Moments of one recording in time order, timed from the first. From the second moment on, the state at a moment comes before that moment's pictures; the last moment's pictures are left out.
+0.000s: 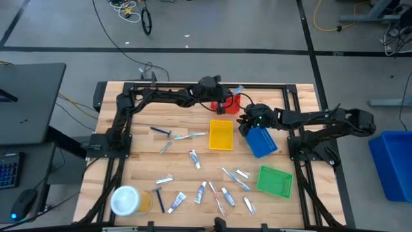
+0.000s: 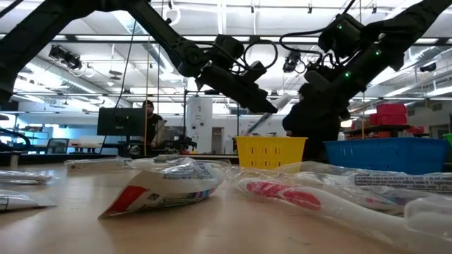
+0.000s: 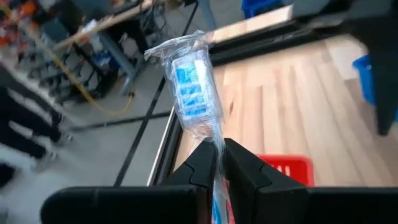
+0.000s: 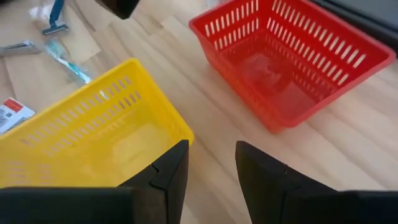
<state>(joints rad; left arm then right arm) 0.40 2.10 1.43 0.34 0.02 0.43 -0.27 1.22 0.52 -0.01 0.16 0.37</state>
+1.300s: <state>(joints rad) 0.40 2.07 1.43 0.14 0.01 0.30 -0.23 1.23 0.52 0.04 0.28 0.24</state>
